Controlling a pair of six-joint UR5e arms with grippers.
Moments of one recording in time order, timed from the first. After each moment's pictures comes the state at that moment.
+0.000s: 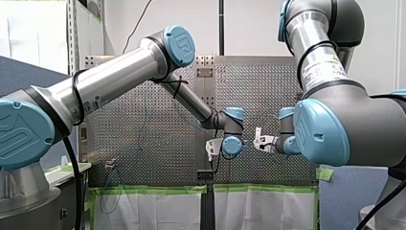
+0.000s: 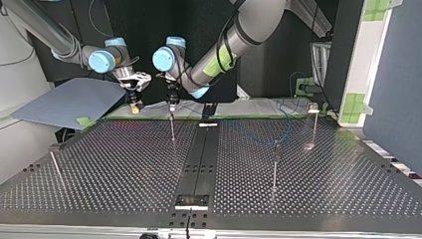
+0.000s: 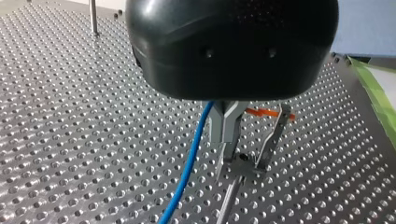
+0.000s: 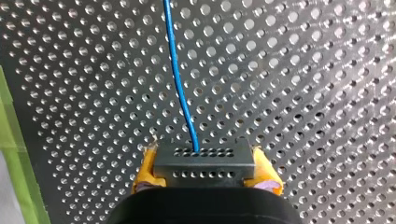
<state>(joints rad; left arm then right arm) -0.81 -2.57 -1.18 -2.65 -2.19 -1.78 1.77 -0.85 1.81 -0.81 1.24 1.70</state>
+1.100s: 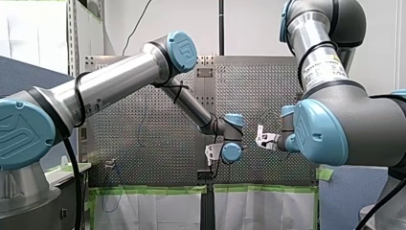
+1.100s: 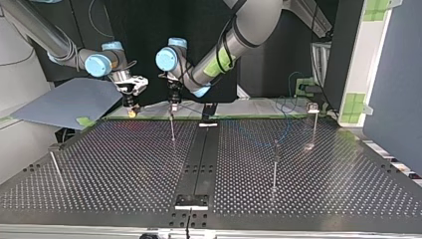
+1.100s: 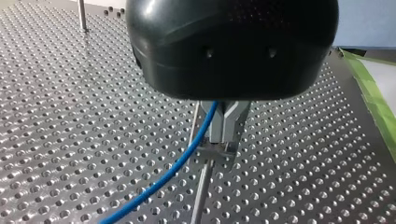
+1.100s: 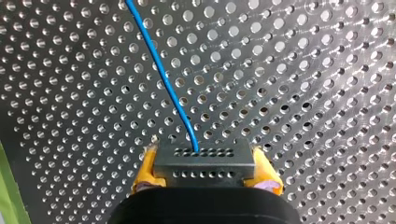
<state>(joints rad) -0.81 -2.61 -1.17 -2.60 -2.21 -1.76 1.75 -0.84 1.77 -0.79 1.23 1.70</state>
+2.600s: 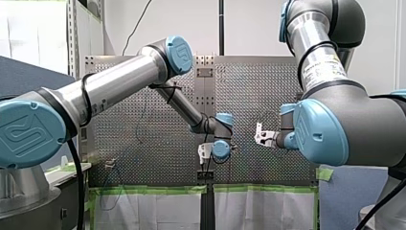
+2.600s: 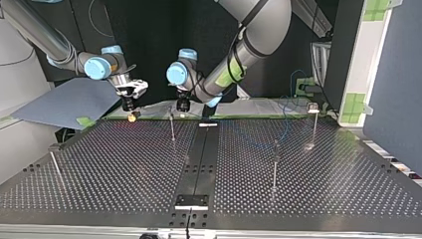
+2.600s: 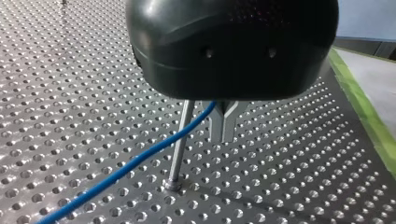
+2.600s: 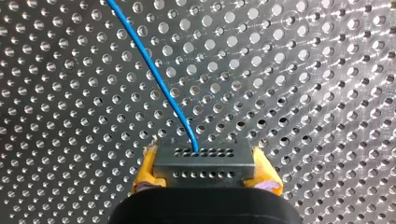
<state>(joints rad) -0.72 -2.61 -1.17 -2.68 -2.08 -1.75 1.75 -0.84 1.74 -0.80 1.21 1.69</state>
